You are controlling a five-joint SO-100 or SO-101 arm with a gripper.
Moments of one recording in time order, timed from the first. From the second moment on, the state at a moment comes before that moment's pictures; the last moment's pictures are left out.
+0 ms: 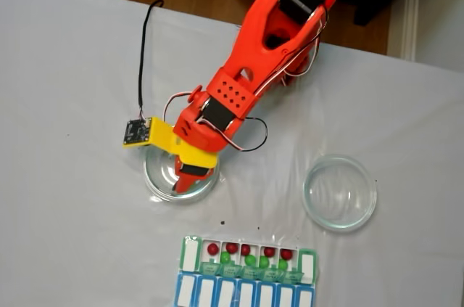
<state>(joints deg) 22.8 115.8 136.8 27.5 -30.6</state>
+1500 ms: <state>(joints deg) 18.7 101.5 111.3 59.9 -35.4</state>
